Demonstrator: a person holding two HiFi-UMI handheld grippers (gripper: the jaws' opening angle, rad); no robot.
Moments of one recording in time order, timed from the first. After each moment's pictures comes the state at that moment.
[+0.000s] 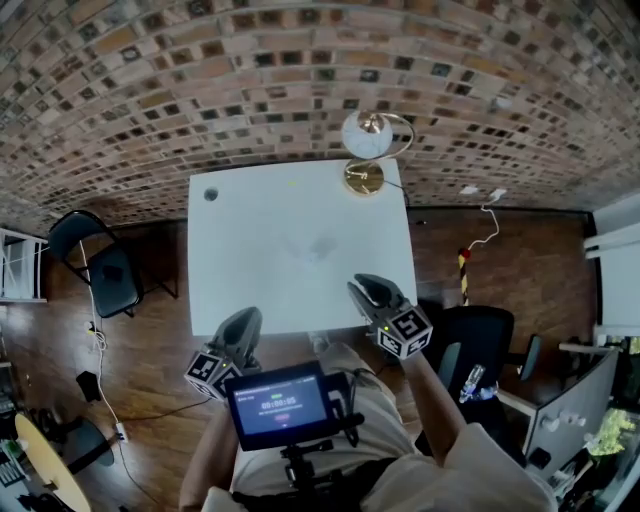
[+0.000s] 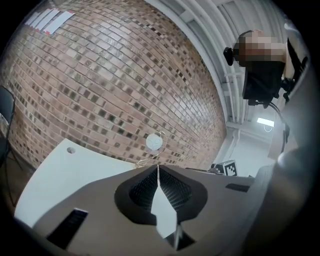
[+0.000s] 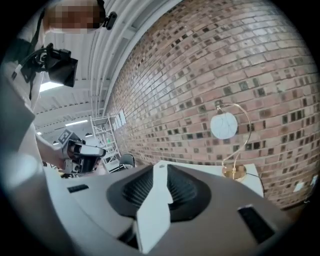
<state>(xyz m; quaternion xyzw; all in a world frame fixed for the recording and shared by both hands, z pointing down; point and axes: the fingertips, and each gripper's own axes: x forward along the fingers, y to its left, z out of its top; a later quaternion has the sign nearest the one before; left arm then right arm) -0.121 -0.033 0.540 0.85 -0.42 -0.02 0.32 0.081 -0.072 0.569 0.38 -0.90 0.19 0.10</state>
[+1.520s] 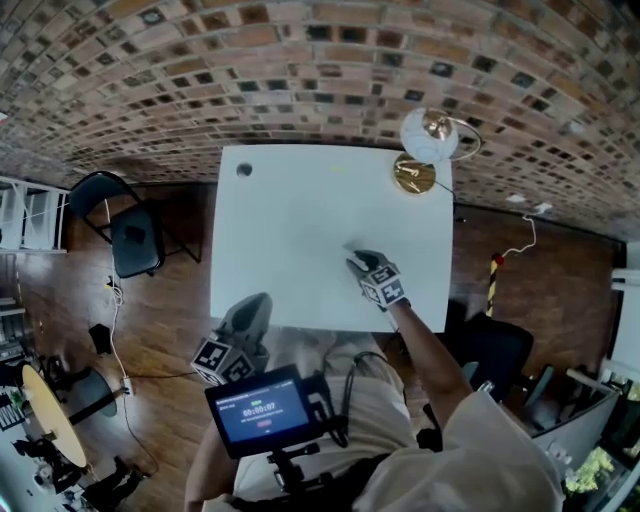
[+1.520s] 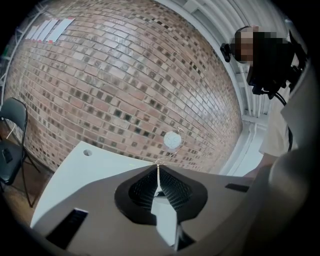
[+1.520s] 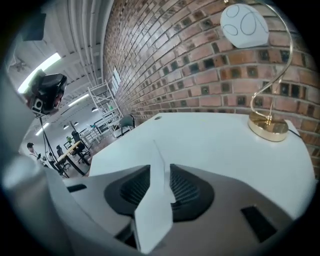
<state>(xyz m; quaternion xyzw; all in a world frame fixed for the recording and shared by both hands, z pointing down) -0.156 -0.080 0.567 0.81 -0.48 0.02 0.33 0.017 -0.152 0.849 0.27 -0.87 0.29 0.29</state>
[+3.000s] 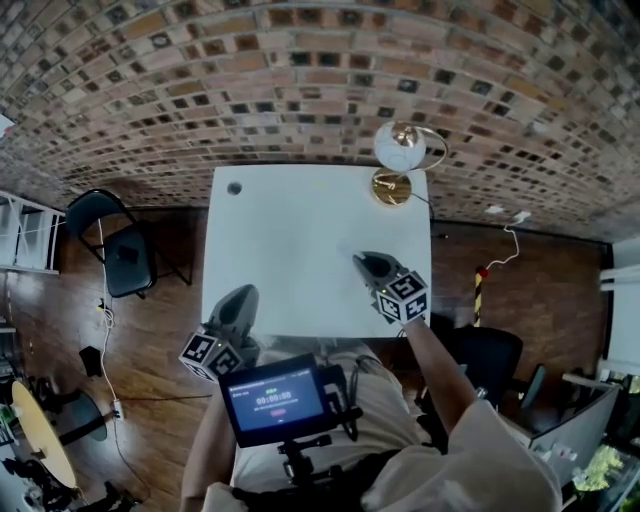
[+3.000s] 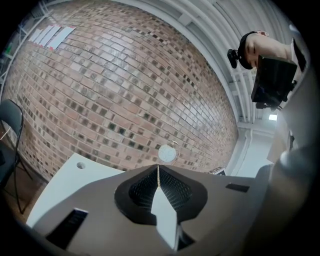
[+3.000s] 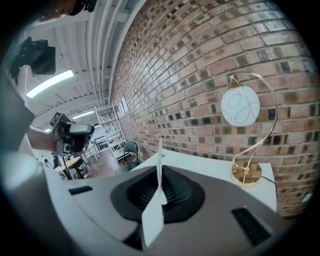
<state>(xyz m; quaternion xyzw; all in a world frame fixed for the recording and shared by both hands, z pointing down) -0.155 -0.088 0.525 0.83 -0.48 -0.04 0.29 0.055 -0.163 0.636 0.31 -0.91 0.22 0.16</state>
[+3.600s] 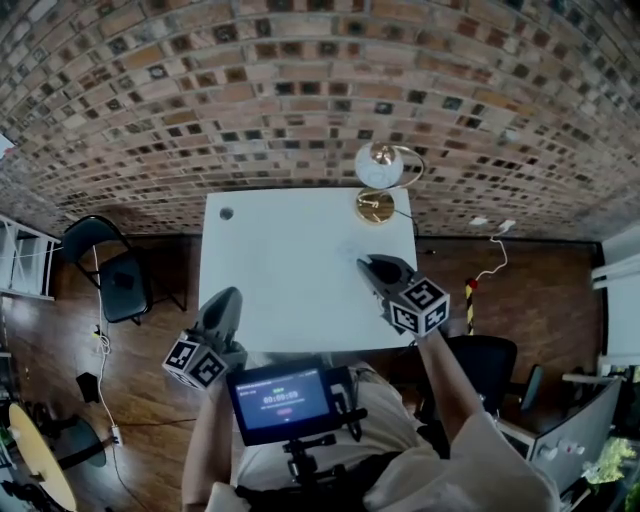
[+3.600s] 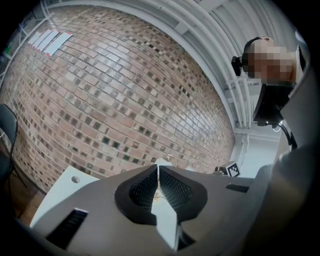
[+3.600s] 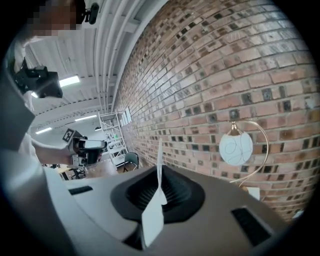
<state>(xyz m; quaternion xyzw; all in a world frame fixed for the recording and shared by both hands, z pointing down) -0.164 -0.101 0.466 0.84 -0.47 -0.08 0.27 0.076 -0.160 0.503 0.32 -0.92 0.18 0.13</state>
